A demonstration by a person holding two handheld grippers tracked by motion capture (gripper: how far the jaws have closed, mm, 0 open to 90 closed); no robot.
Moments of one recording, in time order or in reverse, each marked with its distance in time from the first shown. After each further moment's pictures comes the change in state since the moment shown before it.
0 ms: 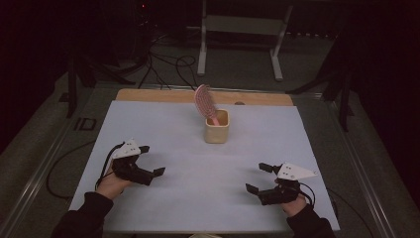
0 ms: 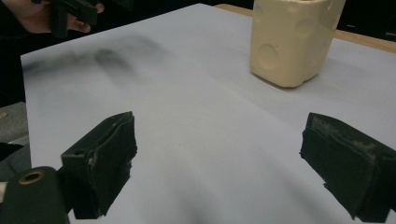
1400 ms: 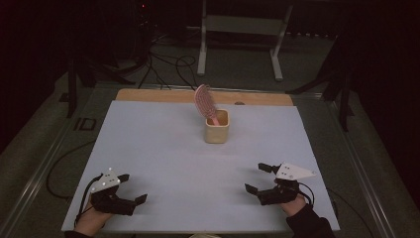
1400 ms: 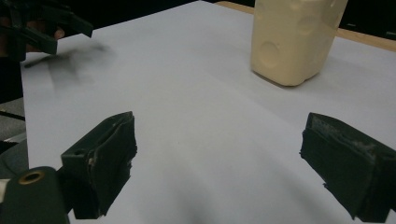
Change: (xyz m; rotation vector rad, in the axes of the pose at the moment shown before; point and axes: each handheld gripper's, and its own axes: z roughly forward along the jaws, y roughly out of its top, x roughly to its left) left arm -0.026 -0.075 -0.044 0.042 0.098 -0.114; right arm 0.000 0.000 0.002 0.008 0.000 -0.005
